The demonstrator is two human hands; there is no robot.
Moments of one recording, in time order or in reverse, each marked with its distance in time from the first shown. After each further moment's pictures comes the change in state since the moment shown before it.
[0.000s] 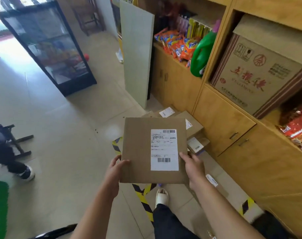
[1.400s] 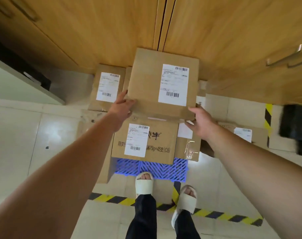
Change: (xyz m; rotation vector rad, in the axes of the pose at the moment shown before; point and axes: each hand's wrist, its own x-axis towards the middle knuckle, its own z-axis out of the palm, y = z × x) left_hand 0.681 0.067 0.366 0.723 -0.759 -0.084; right_hand 0.587 0.116 0.048 0.652 0.568 0.490
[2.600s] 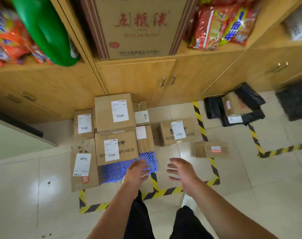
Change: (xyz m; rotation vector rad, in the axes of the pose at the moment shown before) left_hand -0.407 -0.010 0.157 -0.027 -0.109 -0.356; right_hand -0.429 0.067 -0.183 0.092 0.130 0.072
